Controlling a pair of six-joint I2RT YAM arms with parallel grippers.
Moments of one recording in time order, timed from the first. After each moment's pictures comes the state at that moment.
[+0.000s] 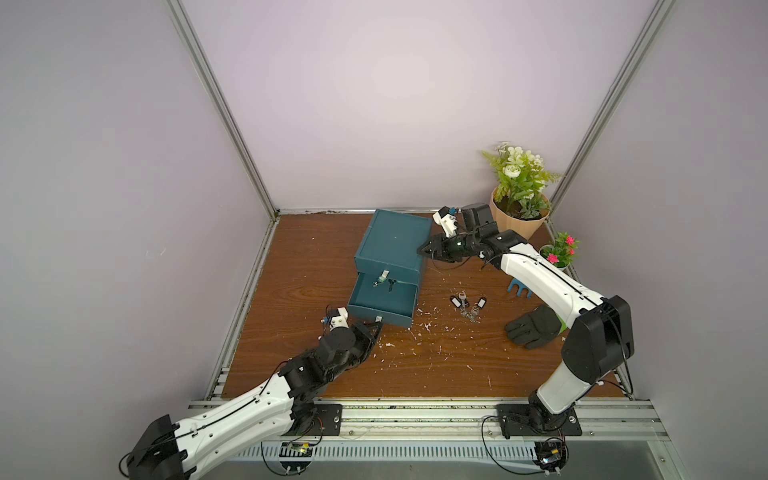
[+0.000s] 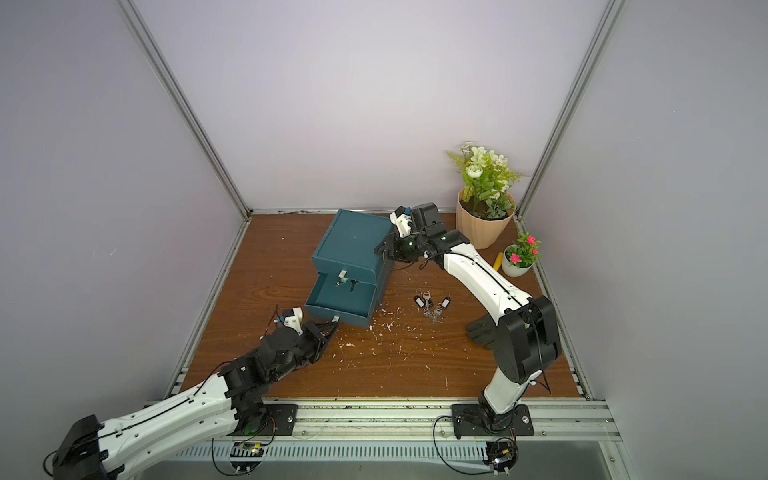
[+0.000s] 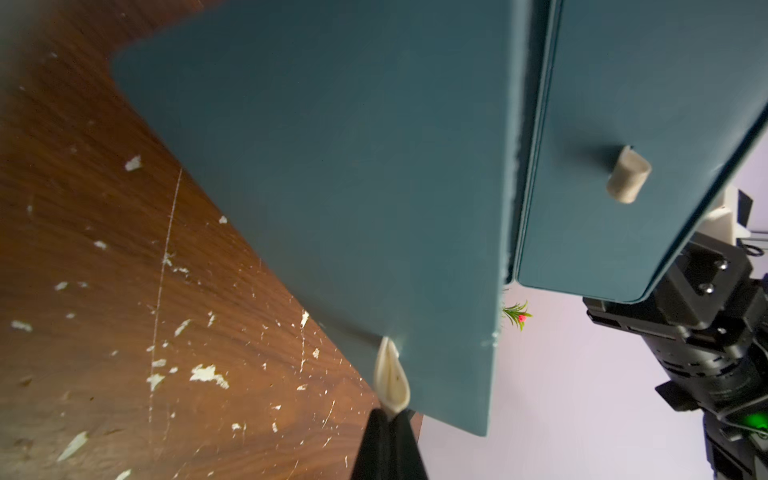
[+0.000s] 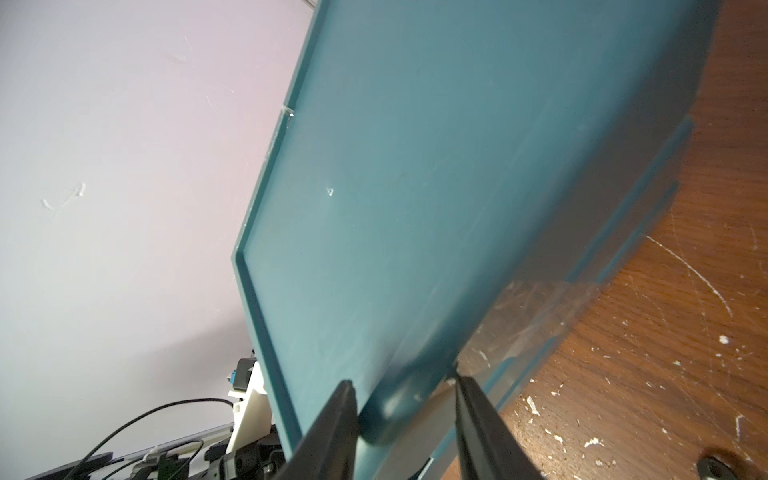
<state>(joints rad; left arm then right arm) -0.89 0.66 0.24 0.01 -0.17 -1.60 0.49 1.68 1.47 -0.48 -0.53 0.55</state>
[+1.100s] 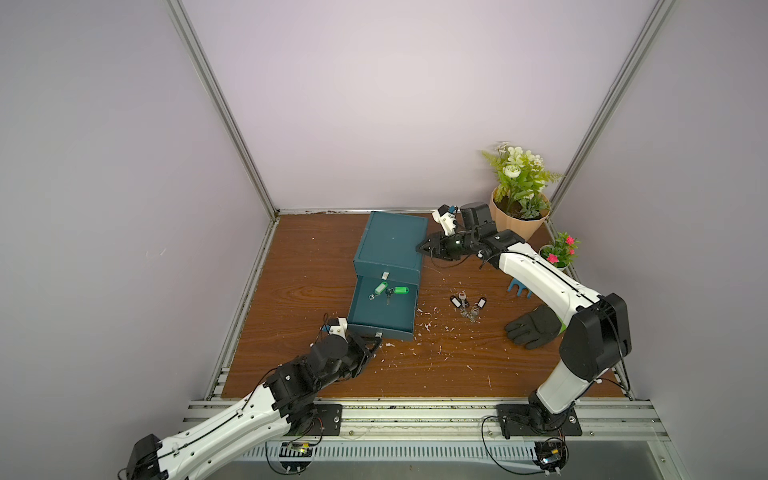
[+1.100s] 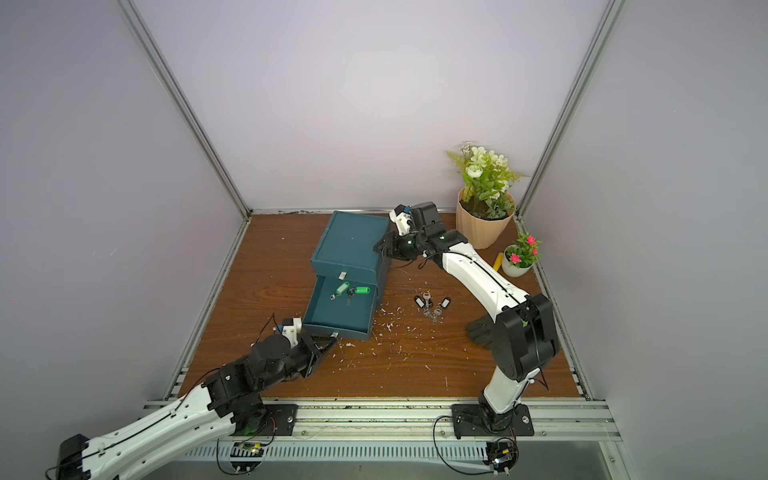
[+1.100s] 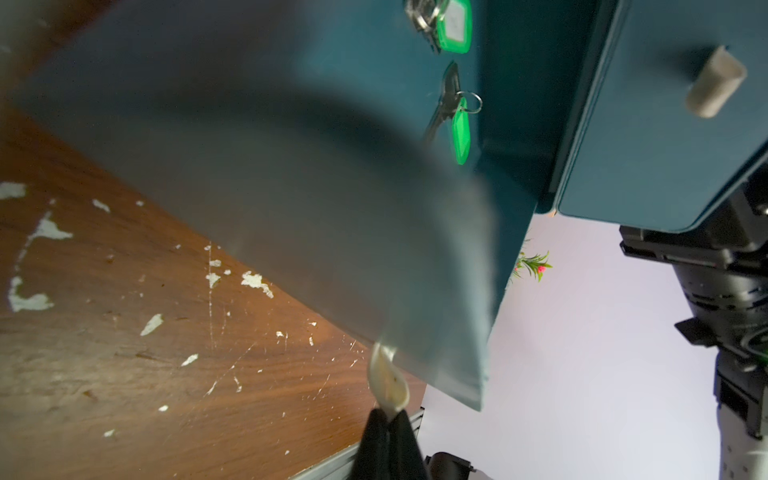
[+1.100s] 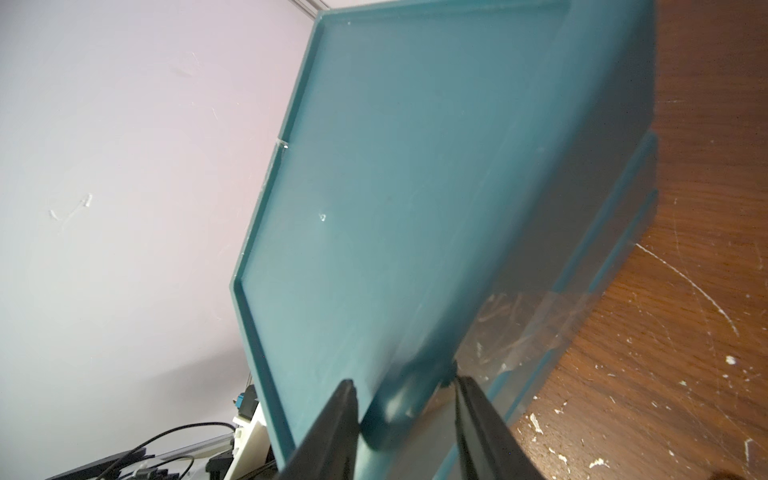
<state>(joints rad) -0.92 0.47 0.24 -0.23 -0.05 -1.64 0.49 1.70 1.49 -0.45 -0.53 0.56</state>
